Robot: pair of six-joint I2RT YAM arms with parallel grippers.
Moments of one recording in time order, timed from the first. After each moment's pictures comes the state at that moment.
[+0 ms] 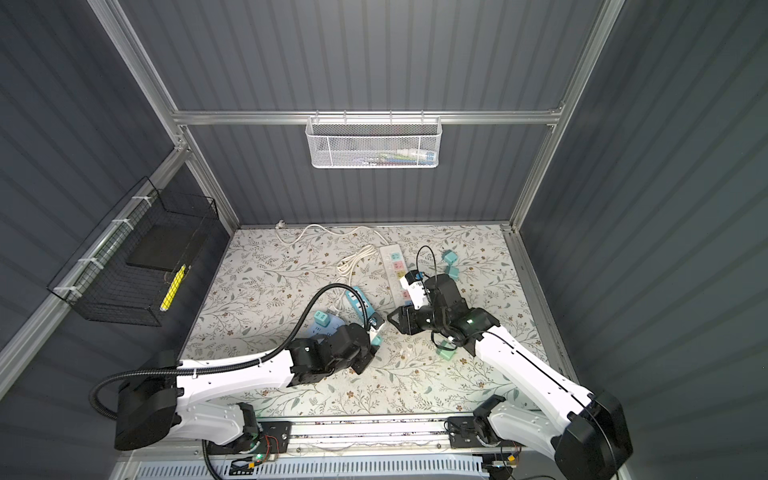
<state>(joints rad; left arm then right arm) -1.16 1.34 0.78 -0.19 -0.28 -0.11 0.57 1.10 0.81 -0.43 -0.42 0.36</state>
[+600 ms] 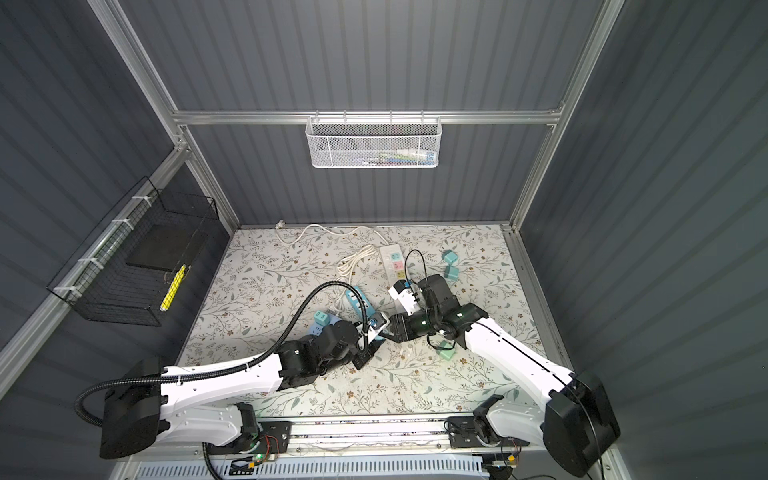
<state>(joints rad) -1.16 1.29 0.75 -0.04 -0.23 0.06 0.57 1.21 0.81 -0.45 -0.66 0.36</state>
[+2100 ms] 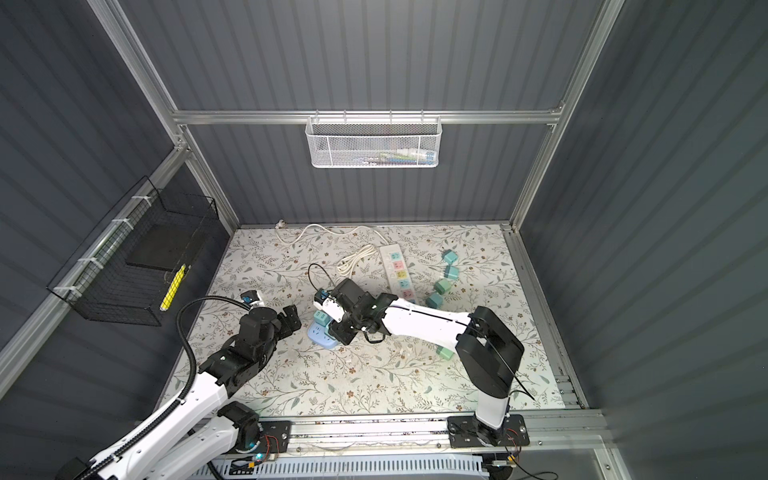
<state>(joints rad) -0.44 0.83 0.48 -0.31 -0.39 -0.68 0.99 1.81 1.31 -0.42 -0.16 -0.01</state>
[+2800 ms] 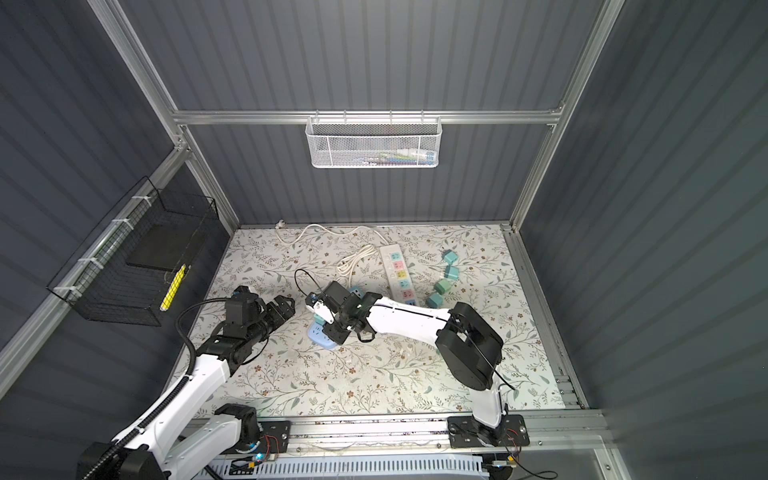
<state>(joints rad) -0.19 0.95 0.53 -0.26 0.02 -0.78 1.02 1.92 1.43 -0.48 -0.06 -0.07</state>
